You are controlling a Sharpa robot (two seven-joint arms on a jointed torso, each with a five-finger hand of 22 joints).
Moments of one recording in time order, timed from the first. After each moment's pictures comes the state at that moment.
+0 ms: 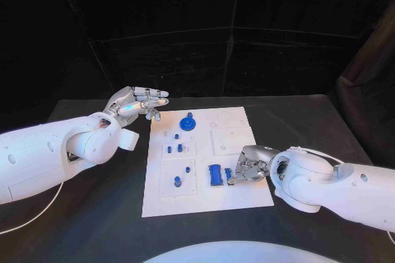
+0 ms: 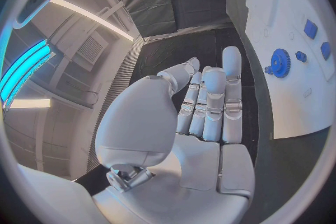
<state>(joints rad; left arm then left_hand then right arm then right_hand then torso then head) 1.31 -0.84 -0.19 1.45 -0.05 -0.19 0.42 1.32 -0.10 0.50 -0.11 0.05 1.00 0.19 0.11 0.07 1.01 0.12 0.34 0.07 1.23 0.03 1.10 0.62 0.17 1.18 0.12 0.67 0.70 1.01 -1.00 -0.05 1.88 -1.45 -0.20 -0.59 1.27 -0.04 -0.18 0.26 0.11 1.17 0.06 0.14 0.38 1.38 -0.01 0.71 0.97 1.47 -0.08 1.38 1.26 0.05 1.46 0.03 1.47 1.31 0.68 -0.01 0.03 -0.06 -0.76</state>
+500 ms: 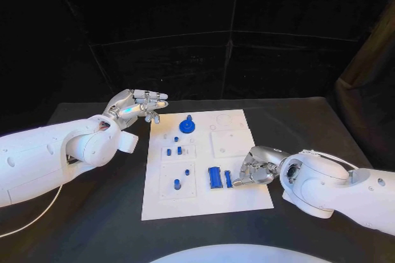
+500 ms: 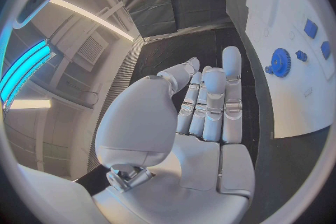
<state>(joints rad) 1.31 -0.84 -0.19 1.45 -0.05 -0.19 0.42 1.32 -0.10 0.50 -0.11 0.05 1.00 0.19 0.11 0.07 1.01 0.12 0.34 0.07 1.22 0.03 1.09 0.60 0.17 1.18 0.12 0.67 0.70 1.01 -1.09 -0.05 1.92 -1.39 -0.27 -0.50 1.24 -0.09 -0.22 0.28 0.11 1.12 0.08 0.11 0.37 1.32 0.00 0.56 0.88 1.47 -0.07 1.32 1.19 0.05 1.40 0.05 1.41 1.31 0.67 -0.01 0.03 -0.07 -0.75</state>
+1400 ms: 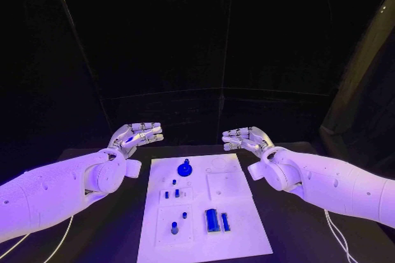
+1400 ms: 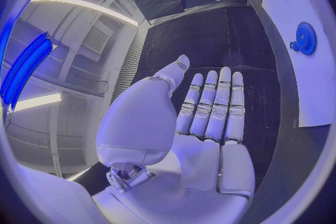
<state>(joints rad) 1.28 -0.67 -0.21 1.16 0.13 -0.19 0.49 1.28 -0.07 0.29 -0.04 0.05 0.96 0.17 0.07 0.06 0.98 0.18 0.13 0.06 0.93 0.15 0.22 0.12 0.17 0.74 0.27 0.13 0.28 1.10 -0.71 -0.01 1.19 -0.28 -0.32 0.38 1.41 0.10 -0.19 -0.01 0.09 0.94 0.19 0.06 0.10 1.07 0.15 0.06 0.07 1.13 0.12 0.06 0.07 0.18 0.93 0.23 0.19 0.28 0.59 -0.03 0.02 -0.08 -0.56</state>
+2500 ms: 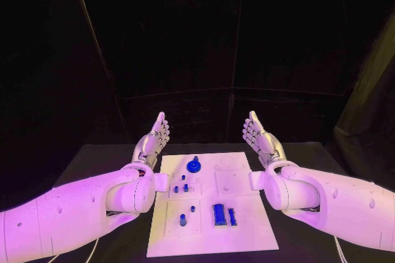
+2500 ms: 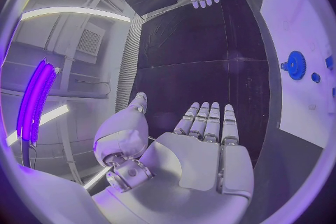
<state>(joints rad) 1.05 -0.78 0.00 1.57 0.03 -0.70 0.50 0.33 0.00 0.04 0.00 0.00 0.25 0.00 0.00 0.00 0.25 0.00 0.01 0.00 0.24 0.00 0.01 0.00 0.02 0.19 0.03 0.01 0.03 1.05 -0.78 0.00 1.57 -0.03 -0.73 0.49 0.37 0.00 -0.01 0.00 0.01 0.25 0.01 0.00 0.00 0.28 0.00 0.01 0.00 0.29 0.00 0.00 0.00 0.04 0.24 0.02 0.01 0.04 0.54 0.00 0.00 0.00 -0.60</state>
